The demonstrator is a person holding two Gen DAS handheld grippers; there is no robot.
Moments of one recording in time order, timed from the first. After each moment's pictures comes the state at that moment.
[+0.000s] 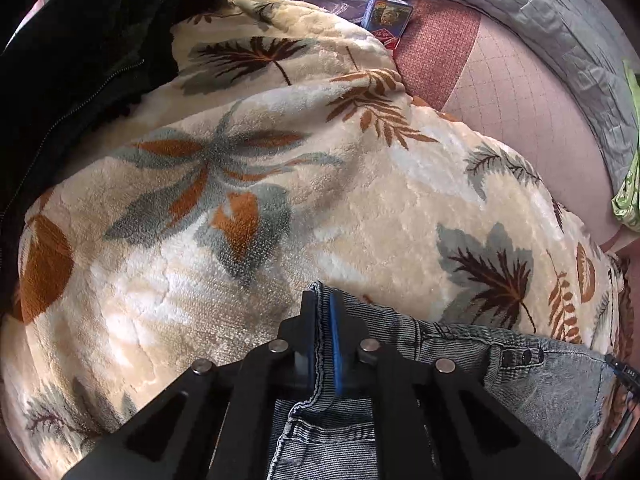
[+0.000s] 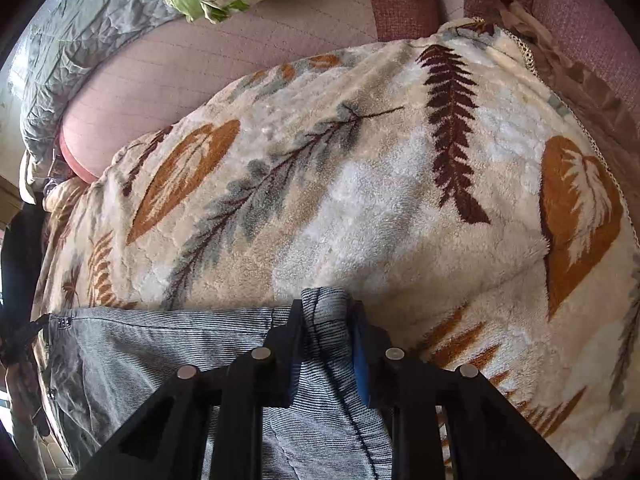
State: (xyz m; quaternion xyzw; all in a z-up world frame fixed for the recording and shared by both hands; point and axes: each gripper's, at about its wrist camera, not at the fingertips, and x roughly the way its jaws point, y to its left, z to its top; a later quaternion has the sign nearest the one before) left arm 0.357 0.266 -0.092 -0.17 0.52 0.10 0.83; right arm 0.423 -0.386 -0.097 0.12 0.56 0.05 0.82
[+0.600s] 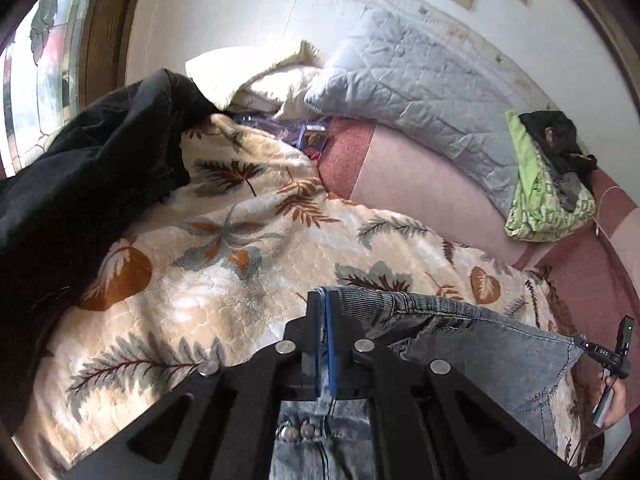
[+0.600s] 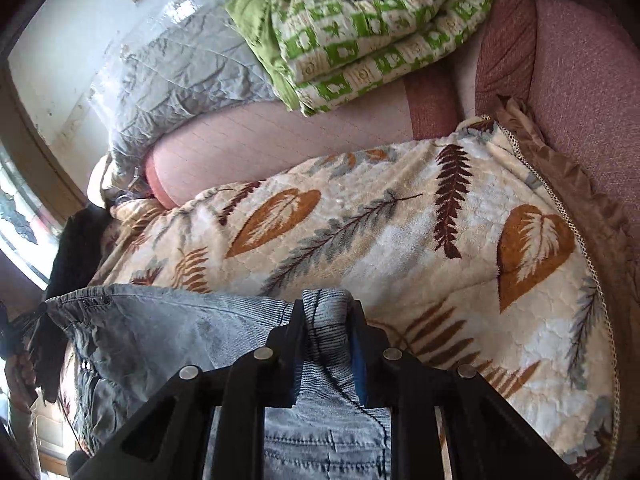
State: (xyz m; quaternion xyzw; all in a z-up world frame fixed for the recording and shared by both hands) left arm 0.191 0.255 0.047 -0.18 0.34 0.02 0.92; right arm 0.313 -0.395 0.006 0.12 0.43 0.12 0.89
